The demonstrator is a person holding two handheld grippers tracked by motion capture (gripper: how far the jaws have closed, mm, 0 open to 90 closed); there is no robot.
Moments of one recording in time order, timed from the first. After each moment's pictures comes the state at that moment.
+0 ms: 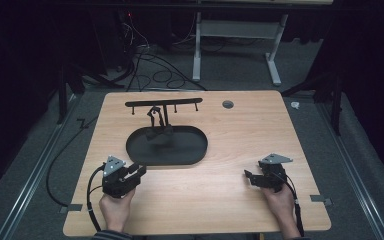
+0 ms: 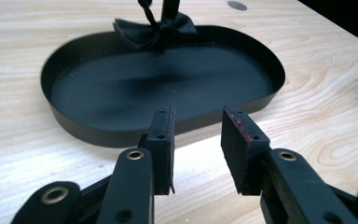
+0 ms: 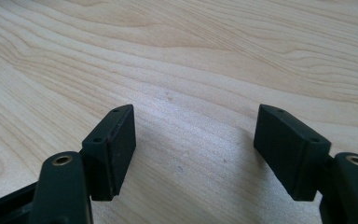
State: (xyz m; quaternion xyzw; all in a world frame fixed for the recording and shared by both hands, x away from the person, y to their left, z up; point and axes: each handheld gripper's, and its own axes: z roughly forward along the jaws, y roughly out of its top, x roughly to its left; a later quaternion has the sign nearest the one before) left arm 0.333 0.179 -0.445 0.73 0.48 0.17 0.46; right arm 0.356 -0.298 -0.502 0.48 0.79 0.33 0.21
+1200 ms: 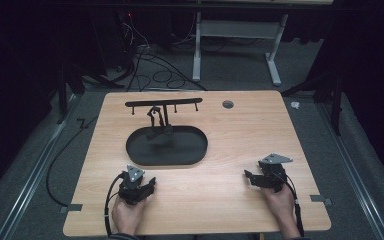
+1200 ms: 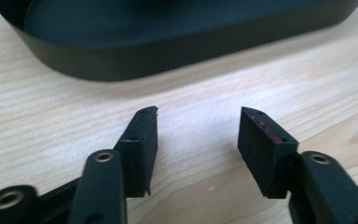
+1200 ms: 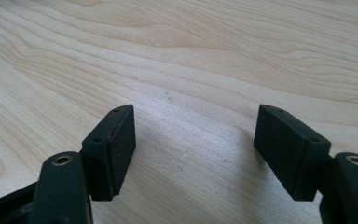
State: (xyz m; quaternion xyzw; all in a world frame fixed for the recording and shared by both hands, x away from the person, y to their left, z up) left arm 0.339 0.147 -0.505 0.76 0.50 0.22 0.35; right arm 0.356 -0.298 -0.502 0.48 0.79 0.33 0.21
